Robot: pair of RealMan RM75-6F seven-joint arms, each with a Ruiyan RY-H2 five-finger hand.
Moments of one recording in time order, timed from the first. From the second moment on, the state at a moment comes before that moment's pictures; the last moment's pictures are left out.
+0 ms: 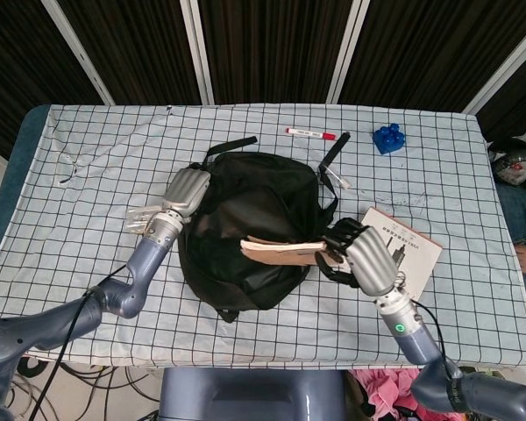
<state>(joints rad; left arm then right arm) -1.00 -1.71 -0.31 -1.04 1.11 0.84 0.02 0.58 -1.47 0.13 -1.47 -1.69 1.61 0.21</state>
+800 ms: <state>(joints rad) -0.93 -1.47 -0.25 -1.37 1.17 0.81 0.02 0.55 -1.27 0.33 -1.30 -1.43 1.52 0.23</state>
